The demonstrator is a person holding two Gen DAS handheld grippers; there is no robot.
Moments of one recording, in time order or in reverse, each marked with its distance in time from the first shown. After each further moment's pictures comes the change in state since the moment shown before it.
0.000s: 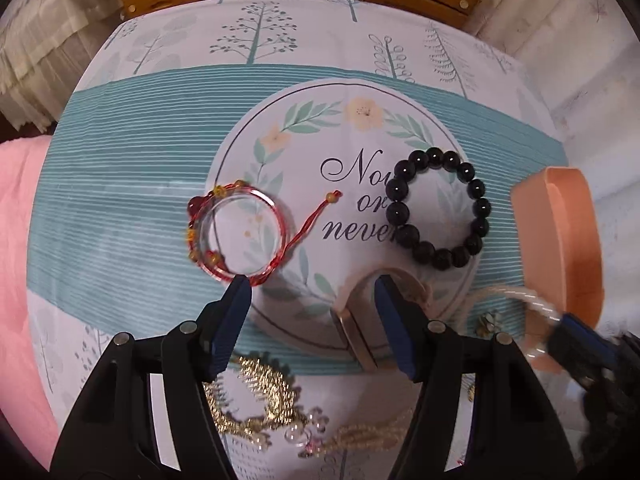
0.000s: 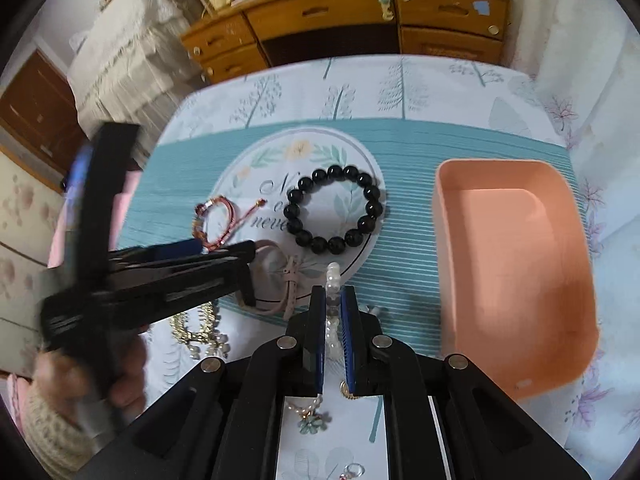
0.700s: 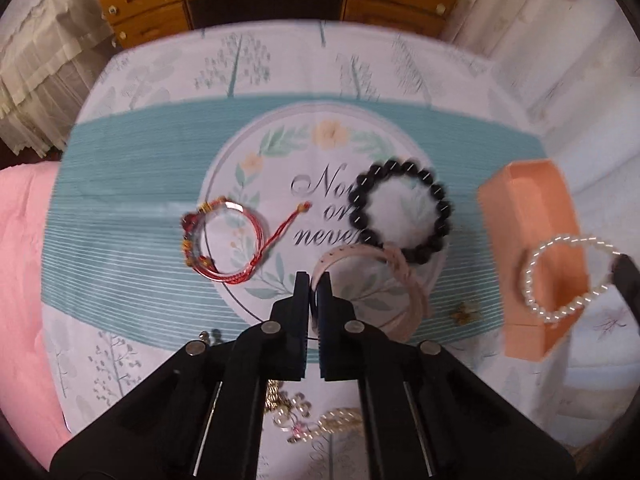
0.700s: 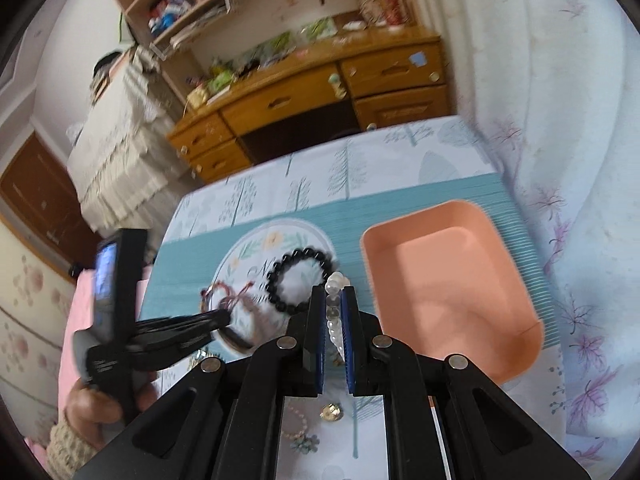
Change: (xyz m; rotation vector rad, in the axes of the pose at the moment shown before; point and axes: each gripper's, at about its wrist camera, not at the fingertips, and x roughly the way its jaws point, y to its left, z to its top) left arm -0.043 -0.024 -0.004 0.059 -0.073 -0.008; right arm -0.105 -0.066 -0.031 0.187 -0.317 0.017
